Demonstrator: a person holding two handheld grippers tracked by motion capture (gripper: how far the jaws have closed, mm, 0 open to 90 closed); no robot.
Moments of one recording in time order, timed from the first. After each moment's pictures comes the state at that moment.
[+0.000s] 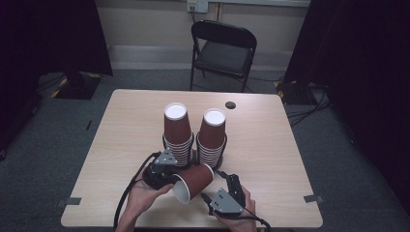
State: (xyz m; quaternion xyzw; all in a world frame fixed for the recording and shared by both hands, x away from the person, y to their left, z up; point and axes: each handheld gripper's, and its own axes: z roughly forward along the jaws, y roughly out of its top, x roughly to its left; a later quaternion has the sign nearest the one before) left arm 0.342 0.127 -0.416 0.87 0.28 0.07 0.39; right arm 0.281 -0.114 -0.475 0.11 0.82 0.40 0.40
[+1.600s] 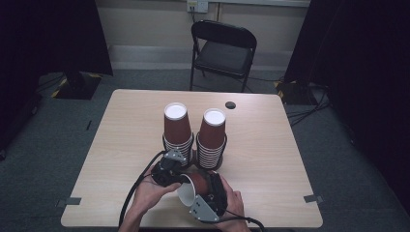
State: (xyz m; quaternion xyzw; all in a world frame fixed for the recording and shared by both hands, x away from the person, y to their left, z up) left arm 0.353 0.108 -0.416 0.88 0.30 0.00 0.38; right arm 0.276 -0.067 -0.470 -0.01 0.81 0.36 0.46
